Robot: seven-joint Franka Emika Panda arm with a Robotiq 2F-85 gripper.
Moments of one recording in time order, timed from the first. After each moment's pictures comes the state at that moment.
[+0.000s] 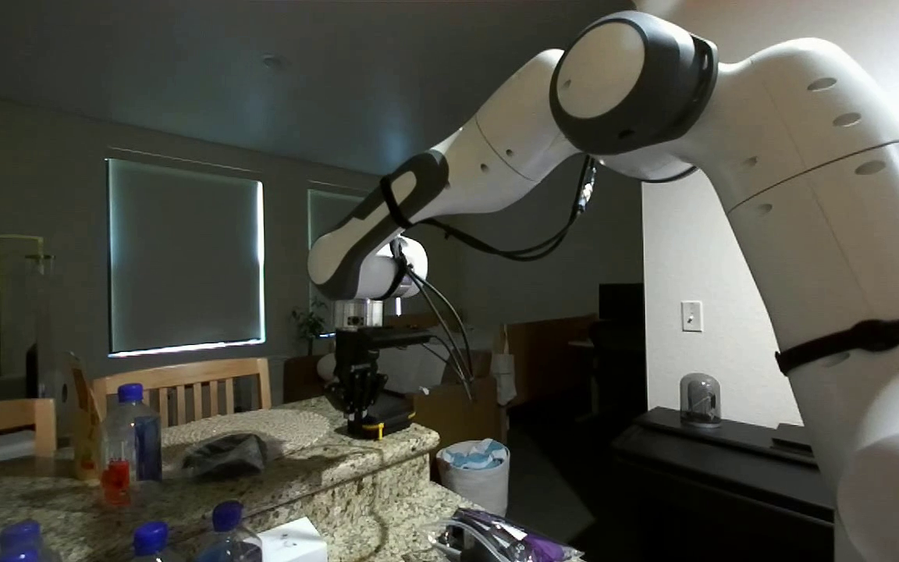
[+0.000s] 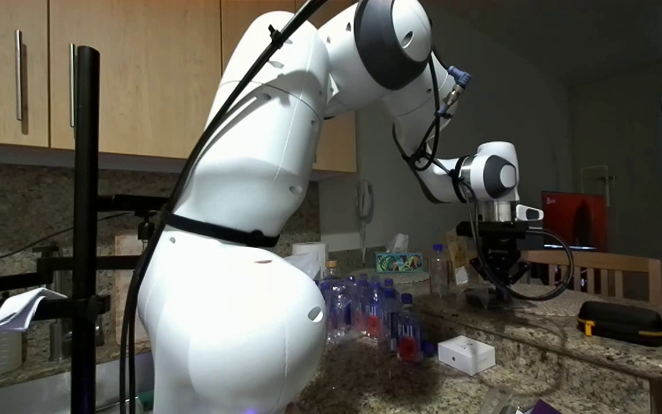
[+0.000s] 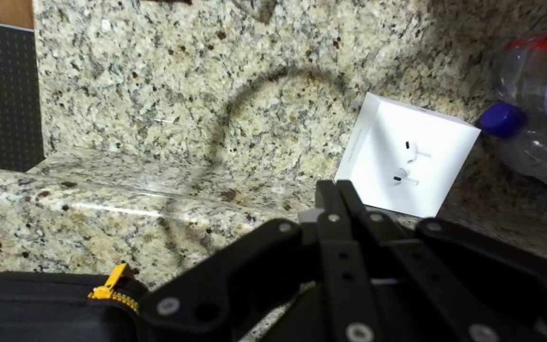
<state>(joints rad) 0.00 0.30 0.04 -1.79 0.02 2.15 -0.09</state>
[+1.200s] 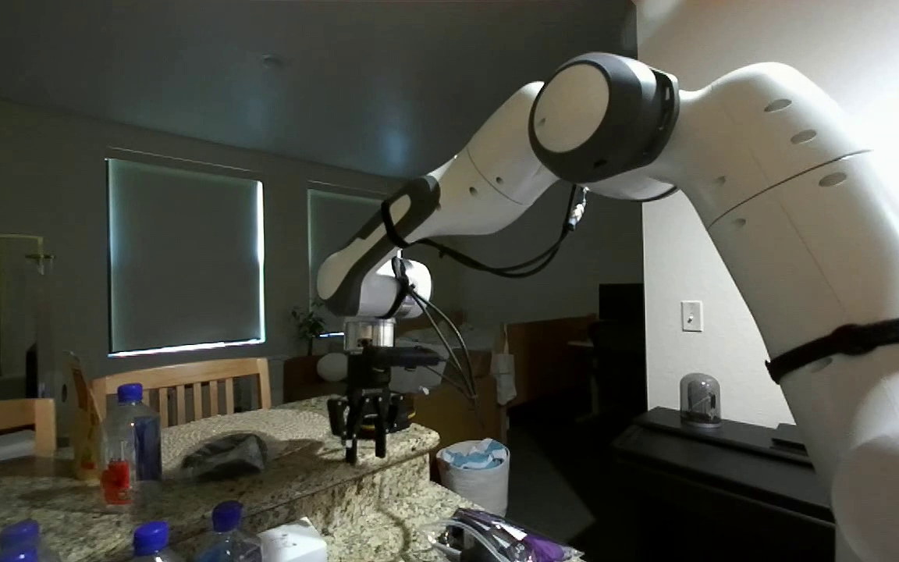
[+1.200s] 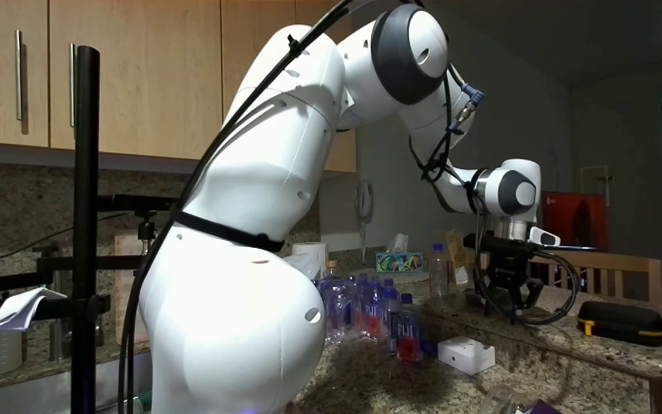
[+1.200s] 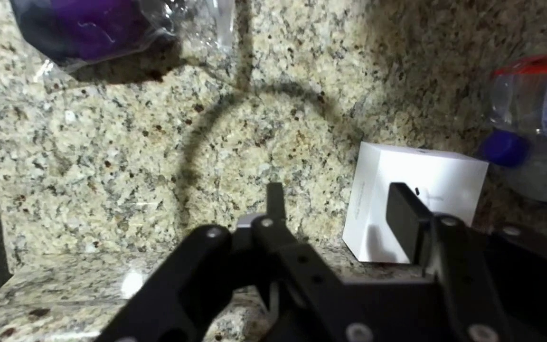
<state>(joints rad) -0.02 0.39 0.02 -1.74 0.14 2.04 -0.07</state>
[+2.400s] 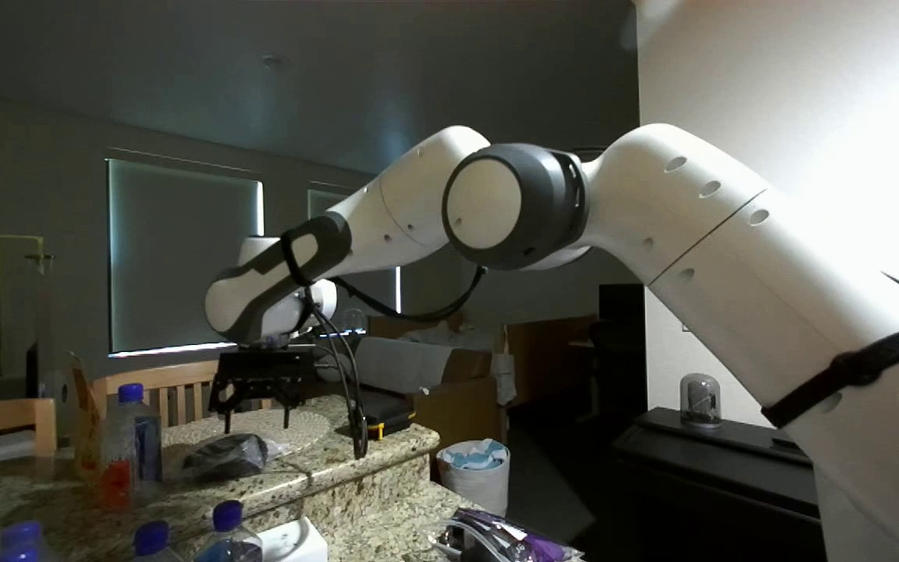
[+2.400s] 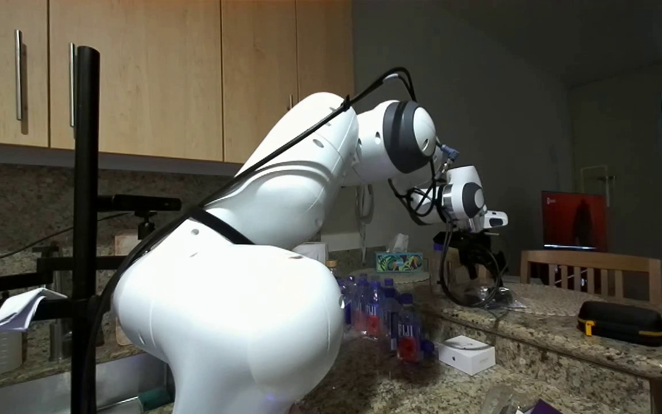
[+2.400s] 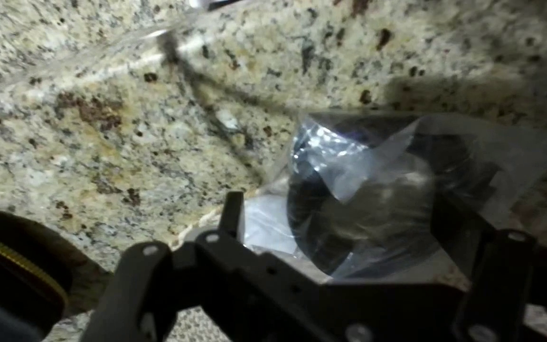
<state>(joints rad) 0.27 0.70 -0.11 -1.27 -0.03 2.26 0.58</state>
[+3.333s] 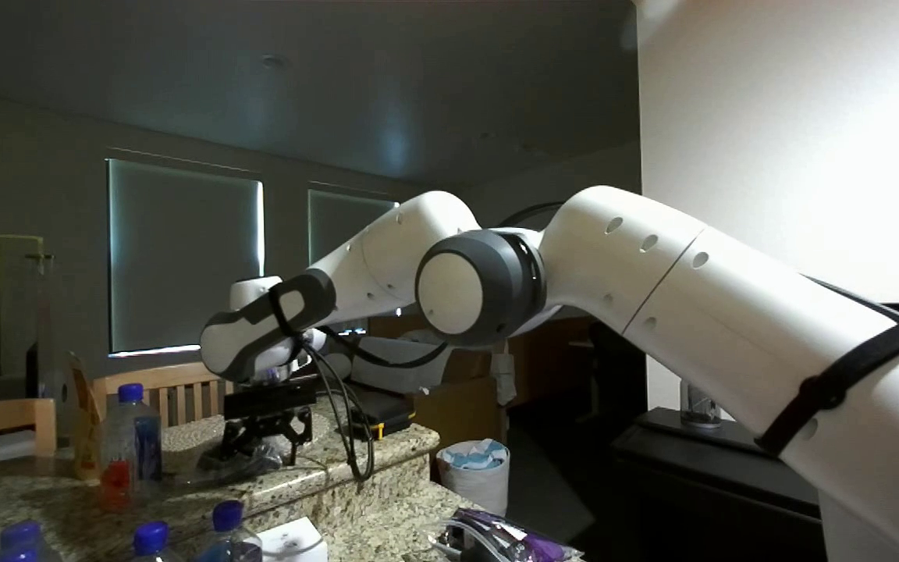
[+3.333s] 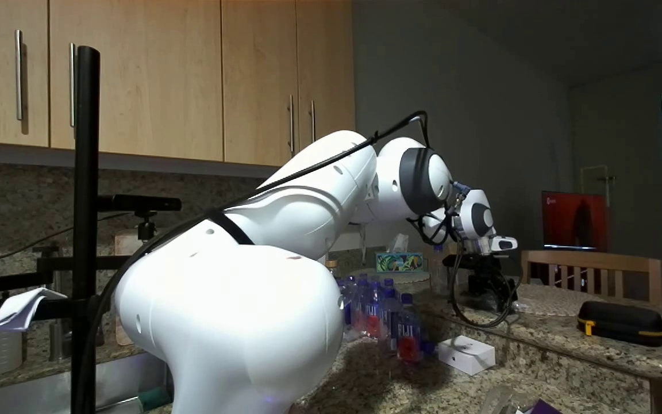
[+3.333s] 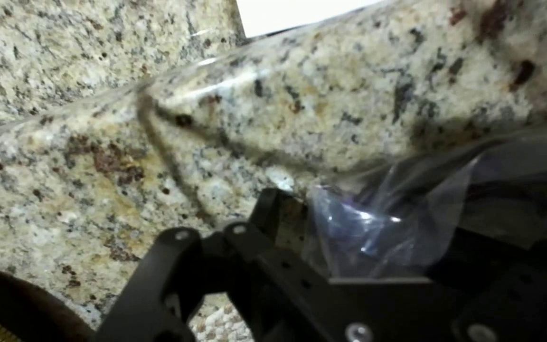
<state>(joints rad) 0.25 0.92 -0.13 -1.02 -0.06 2.05 0.58</state>
